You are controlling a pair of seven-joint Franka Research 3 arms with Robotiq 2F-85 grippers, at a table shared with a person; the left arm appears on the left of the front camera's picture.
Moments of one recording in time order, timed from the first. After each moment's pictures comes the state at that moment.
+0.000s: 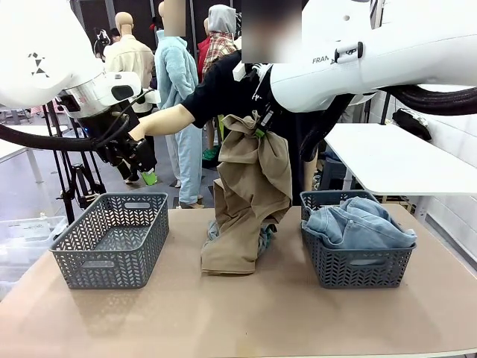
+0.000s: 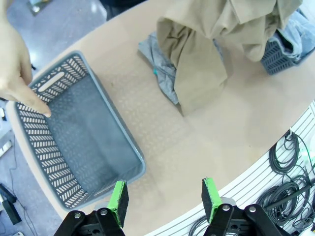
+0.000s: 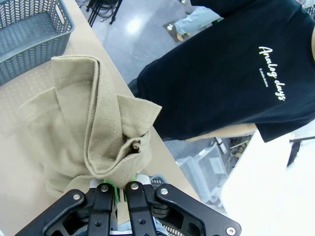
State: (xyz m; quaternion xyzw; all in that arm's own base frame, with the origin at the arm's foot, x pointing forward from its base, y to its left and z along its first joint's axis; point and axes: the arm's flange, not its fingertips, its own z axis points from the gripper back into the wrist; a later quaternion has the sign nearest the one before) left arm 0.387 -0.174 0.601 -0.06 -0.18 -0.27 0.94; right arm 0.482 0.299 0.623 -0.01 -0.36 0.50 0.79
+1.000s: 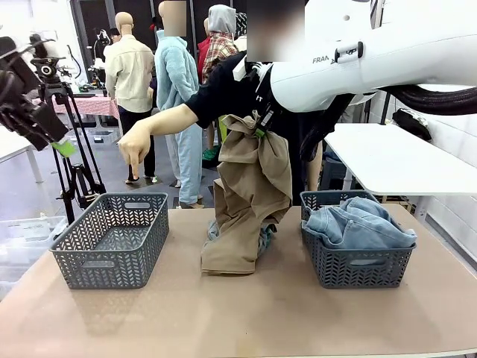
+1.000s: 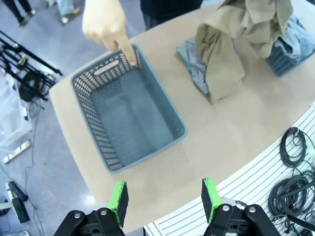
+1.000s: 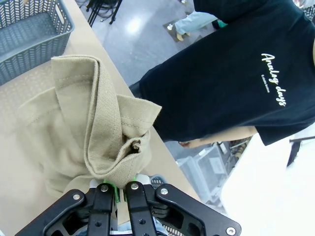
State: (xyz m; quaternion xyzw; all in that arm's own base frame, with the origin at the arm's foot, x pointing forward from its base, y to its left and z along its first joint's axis) left arm 0.310 -0.052 0.673 -0.05 -0.25 -0.24 0.94; right arm 0.483 0.298 0.623 -0.01 -0.36 0.50 0.79
